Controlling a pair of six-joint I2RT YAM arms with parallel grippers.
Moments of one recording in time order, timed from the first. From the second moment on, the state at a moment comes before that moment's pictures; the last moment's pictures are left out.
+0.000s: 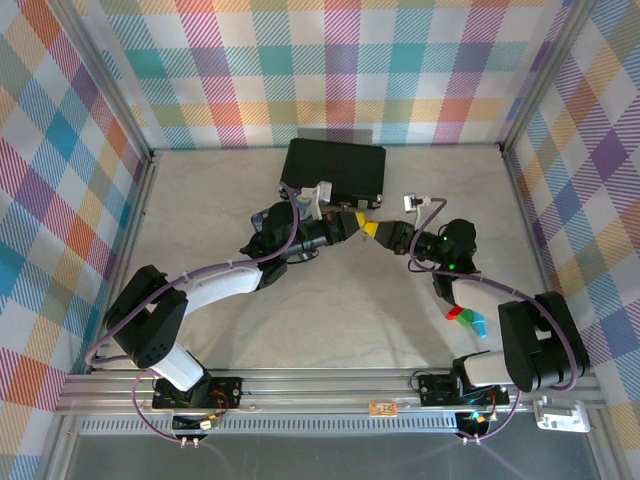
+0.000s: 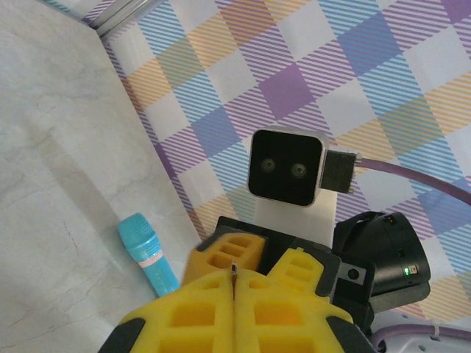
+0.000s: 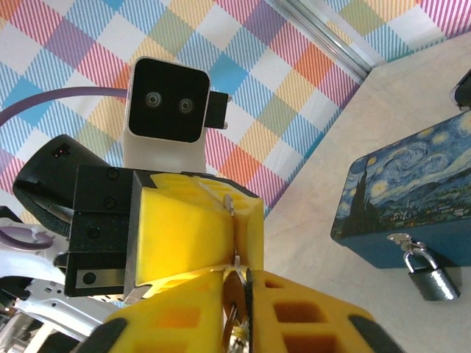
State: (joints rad) left arm -0.73 1.58 0.92 0.64 0.44 -1.00; right arm 0.26 1.37 0.50 1.03 -0.95 1.02
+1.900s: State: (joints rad) left arm -0.79 1.87 0.93 0.07 -0.49 -0.94; right arm 0.26 1.35 0.79 -0.23 -0.70 0.35
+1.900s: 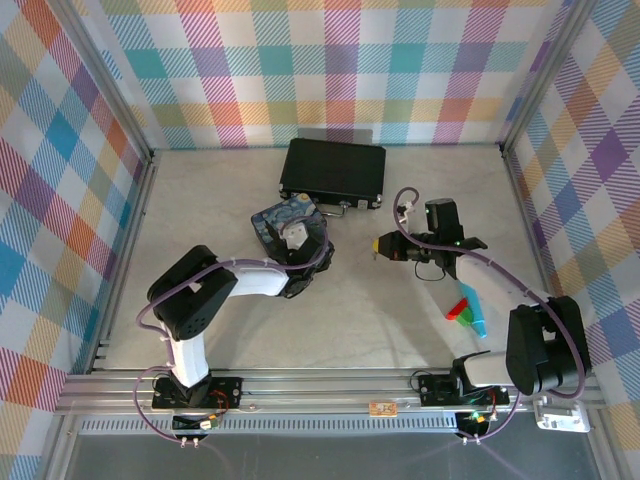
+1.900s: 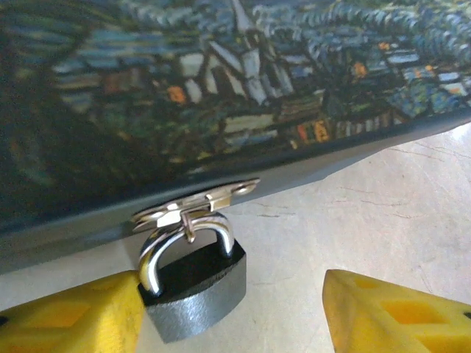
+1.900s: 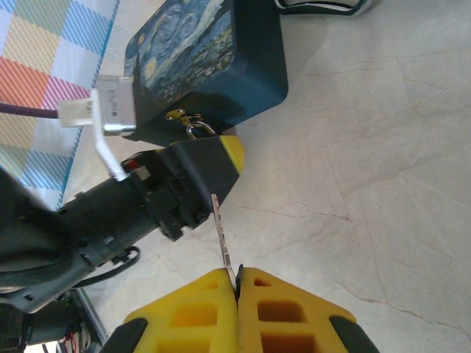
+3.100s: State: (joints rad) left arm -0.70 1.73 0.75 0.22 -0.27 -1.09; right arm 0.29 1.40 0.76 -0.10 -0.77 0.45
